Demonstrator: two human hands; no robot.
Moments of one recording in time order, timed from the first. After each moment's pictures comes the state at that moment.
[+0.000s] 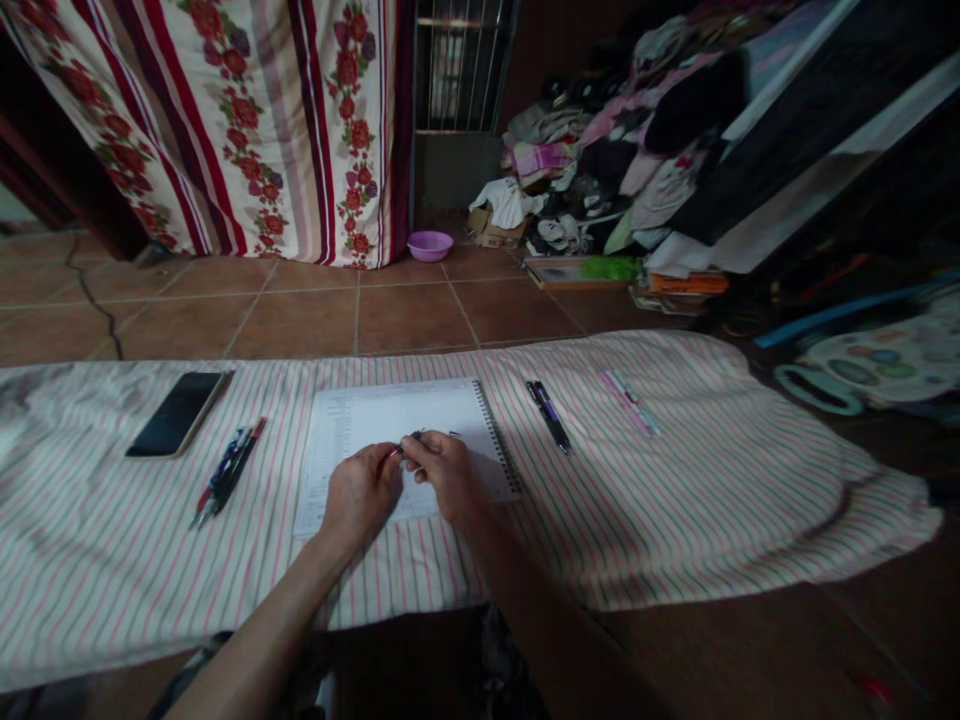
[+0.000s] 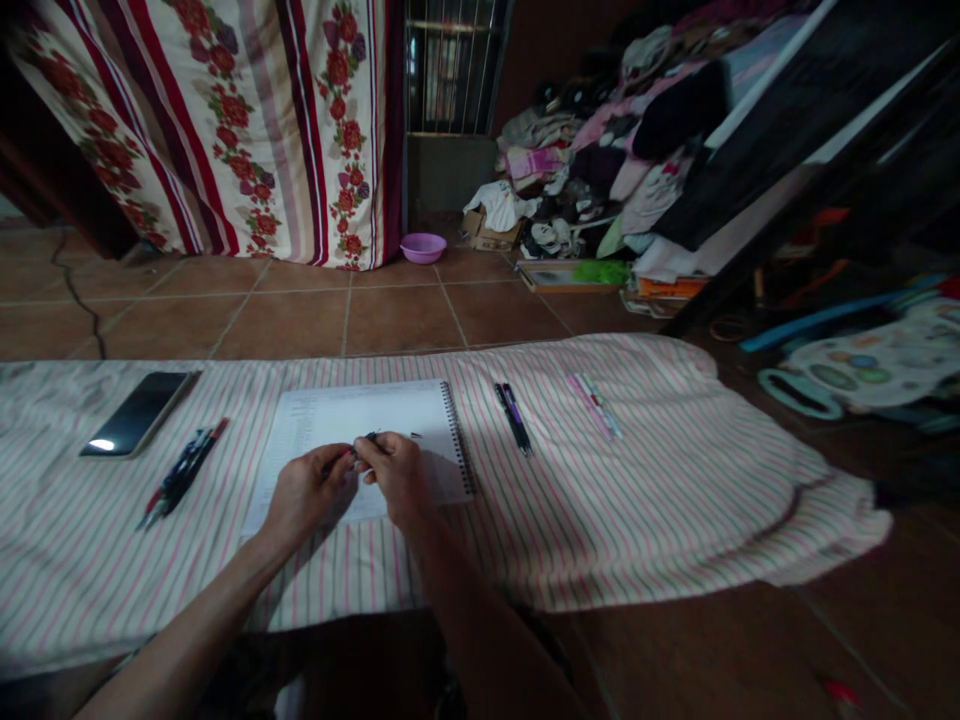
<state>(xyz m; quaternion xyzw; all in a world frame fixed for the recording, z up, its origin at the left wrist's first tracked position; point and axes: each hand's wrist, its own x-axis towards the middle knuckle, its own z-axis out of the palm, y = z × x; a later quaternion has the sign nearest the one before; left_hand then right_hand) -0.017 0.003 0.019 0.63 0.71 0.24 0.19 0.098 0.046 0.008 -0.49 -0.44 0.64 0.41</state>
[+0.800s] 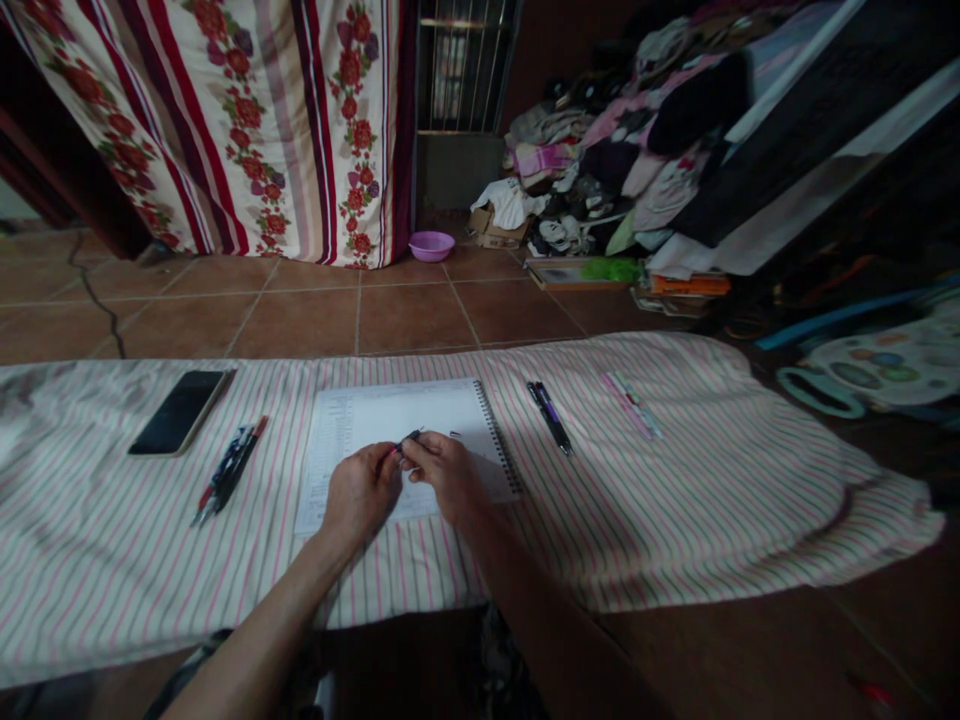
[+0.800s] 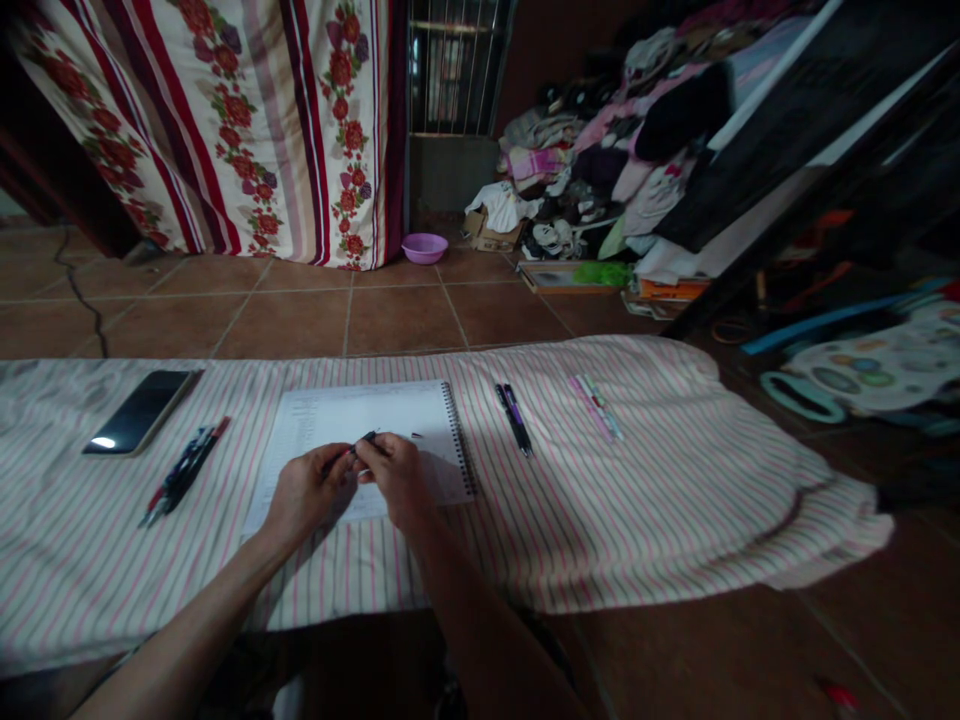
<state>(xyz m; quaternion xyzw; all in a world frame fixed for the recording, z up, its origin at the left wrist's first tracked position) -0.018 0.003 0.017 0.62 0.72 0.24 0.20 0.098 0.043 0.010 -0.46 -0.42 0.67 0.40</state>
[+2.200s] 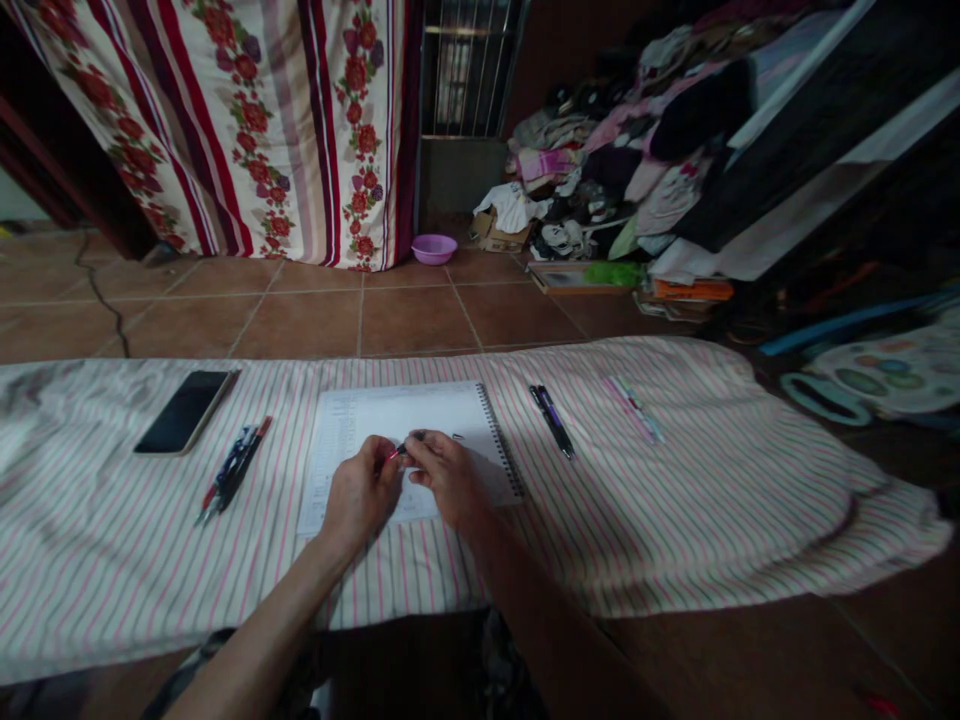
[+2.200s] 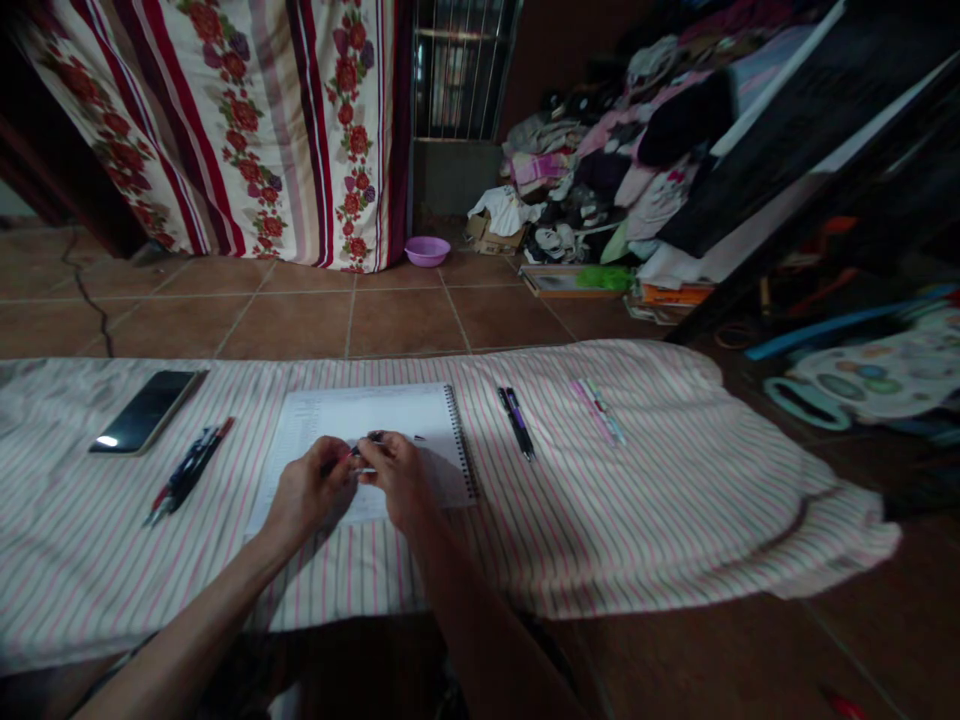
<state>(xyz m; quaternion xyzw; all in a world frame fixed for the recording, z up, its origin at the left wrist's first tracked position) -0.020 0.000 0.016 0.60 0.71 0.29 0.23 0.099 0.042 0.010 -0.45 -0.37 0.70 0.41</state>
